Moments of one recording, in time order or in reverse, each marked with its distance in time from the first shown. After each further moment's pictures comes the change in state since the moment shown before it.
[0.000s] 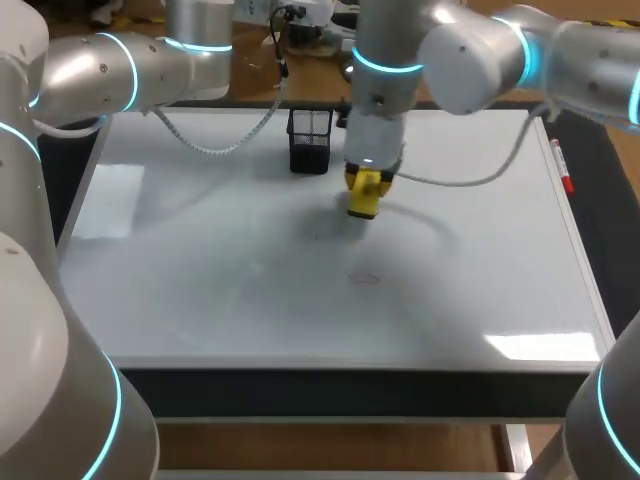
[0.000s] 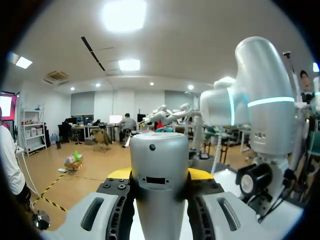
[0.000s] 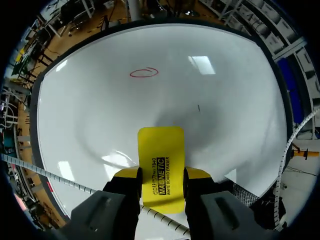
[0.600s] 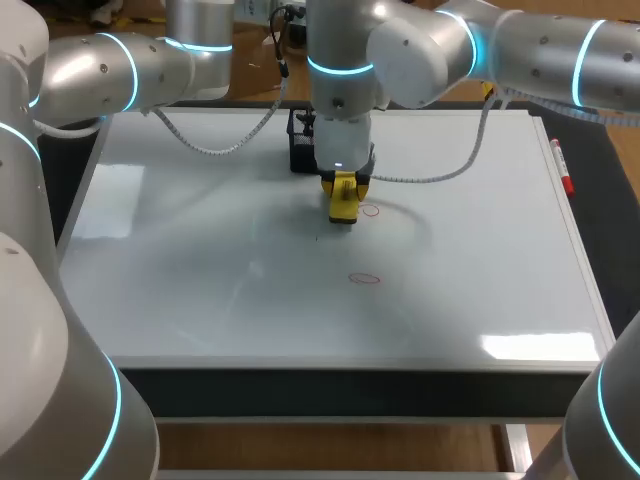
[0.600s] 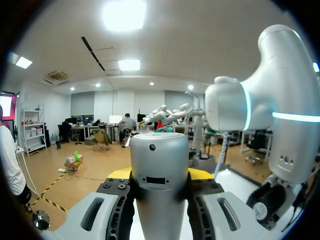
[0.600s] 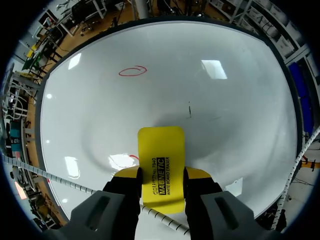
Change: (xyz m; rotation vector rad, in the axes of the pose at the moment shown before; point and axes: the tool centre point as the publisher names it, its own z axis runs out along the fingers) left arm 0.000 0.000 0.000 0.000 0.000 0.000; right arm -0.026 0.004 0.021 -0.026 0.113 -0.047
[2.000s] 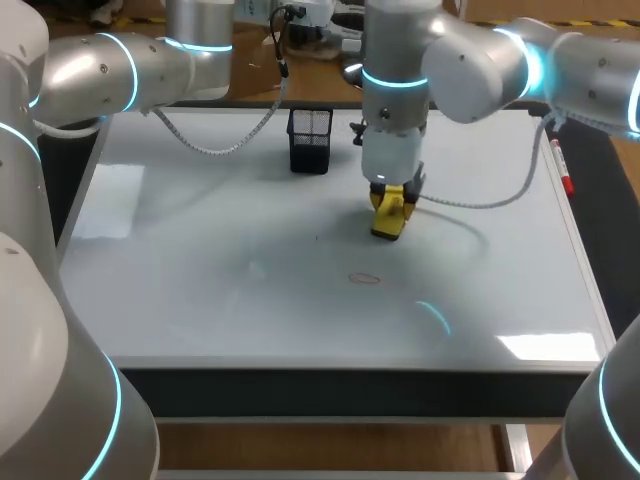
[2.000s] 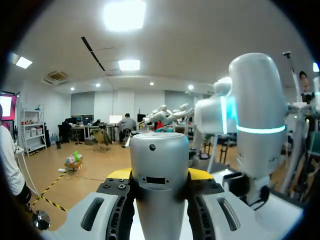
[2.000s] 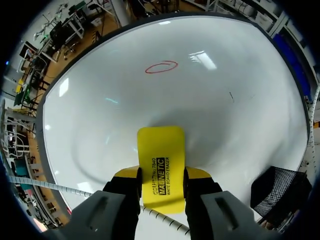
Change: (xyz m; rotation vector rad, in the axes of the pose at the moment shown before) left arm 0.000 0.000 0.000 0.000 0.000 0.000; right arm 0.088 0.004 0.022 -0.045 -0.005 0.254
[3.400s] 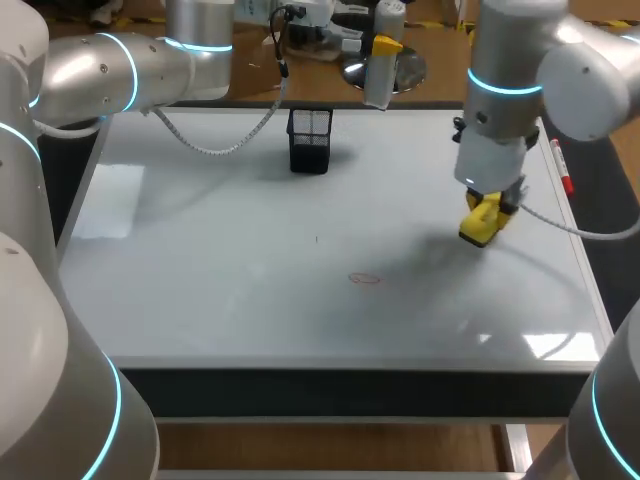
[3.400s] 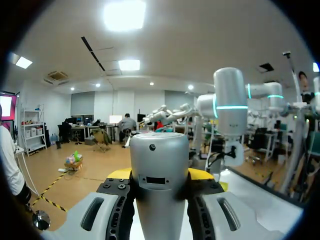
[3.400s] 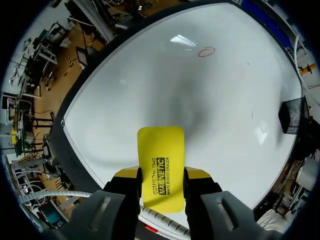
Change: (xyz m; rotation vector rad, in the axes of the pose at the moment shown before) left arm 0.000 0.000 0.000 0.000 0.000 0.000; right arm 0.161 -0.015 -0.033 0.072 -0.030 0.357
